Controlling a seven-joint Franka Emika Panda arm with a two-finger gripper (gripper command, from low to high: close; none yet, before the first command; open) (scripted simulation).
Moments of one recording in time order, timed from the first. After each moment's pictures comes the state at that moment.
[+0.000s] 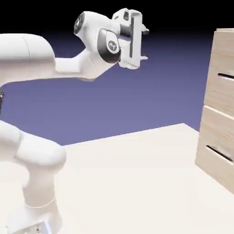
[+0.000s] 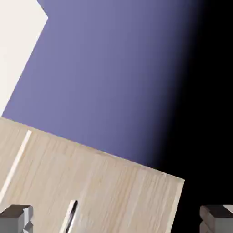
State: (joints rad) arm 0.74 -0.89 -0.53 -2.39 -1.01 2.87 -0.62
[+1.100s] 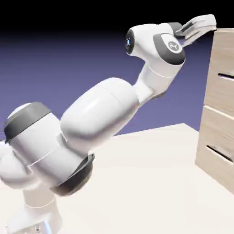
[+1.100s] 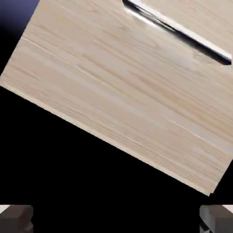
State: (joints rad) arm 1.51 -1.22 -1.09 -1.94 -2.08 2.69 -2.05
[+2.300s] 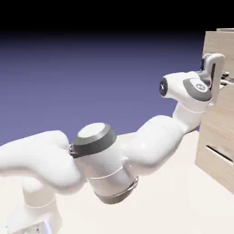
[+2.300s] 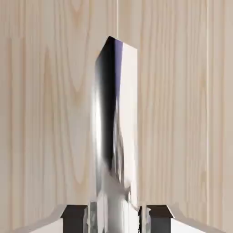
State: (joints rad) arm 1.78 -1.38 -1.32 -1.86 -2.59 2.57 -2.70
